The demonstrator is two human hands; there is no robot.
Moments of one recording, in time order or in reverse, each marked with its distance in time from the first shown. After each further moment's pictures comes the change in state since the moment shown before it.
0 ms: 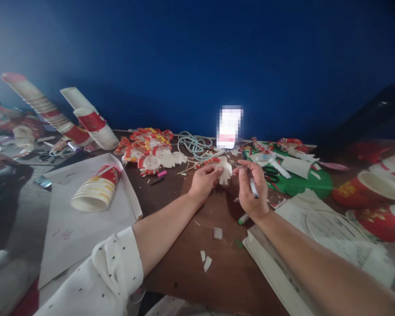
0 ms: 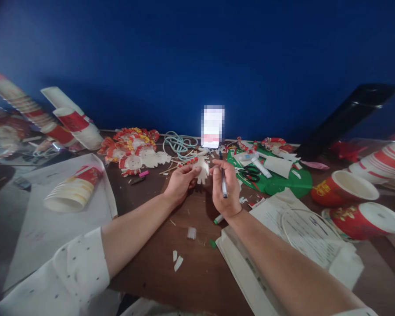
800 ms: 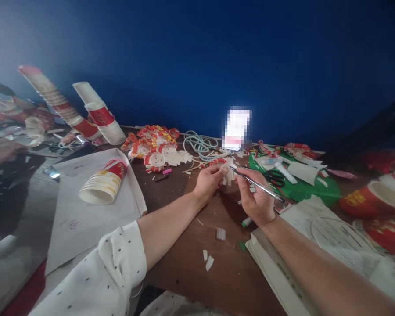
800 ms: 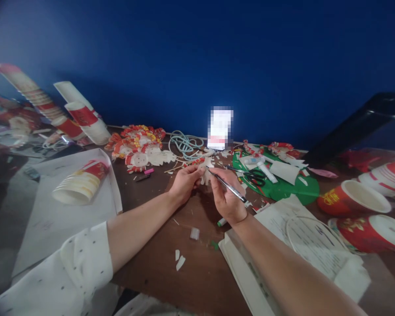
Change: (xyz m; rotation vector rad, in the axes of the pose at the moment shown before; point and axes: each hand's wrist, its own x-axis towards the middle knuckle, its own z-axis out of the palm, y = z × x) left_hand 0.002 0.002 -0.001 0.014 0.002 0.009; right_hand -0.001 -0.005 -0.007 -0.158 -0.098 -0.340
